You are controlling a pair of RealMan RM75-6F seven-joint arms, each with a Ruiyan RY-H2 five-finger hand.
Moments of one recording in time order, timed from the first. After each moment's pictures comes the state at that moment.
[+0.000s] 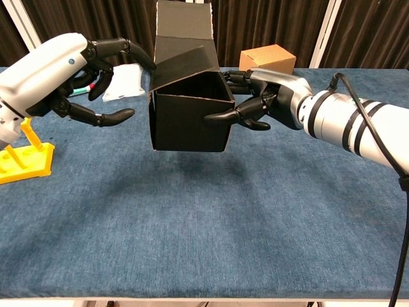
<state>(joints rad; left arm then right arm) -0.62 -1.81 -0.06 -0.90 1.81 1.54 -0.33 0.71 -1.68 0.31 -1.45 -1.20 0.74 0.55</state>
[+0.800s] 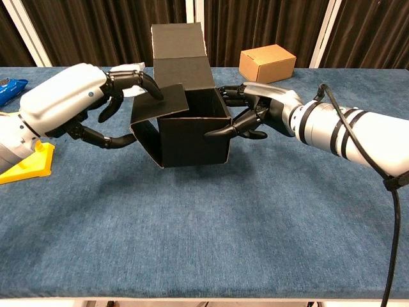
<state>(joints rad) -0.65 -1.92 0.02 -0.64 1.80 1.53 -0.42 0.77 -1.73 0.28 -1.29 -1.26 0.69 0.61</state>
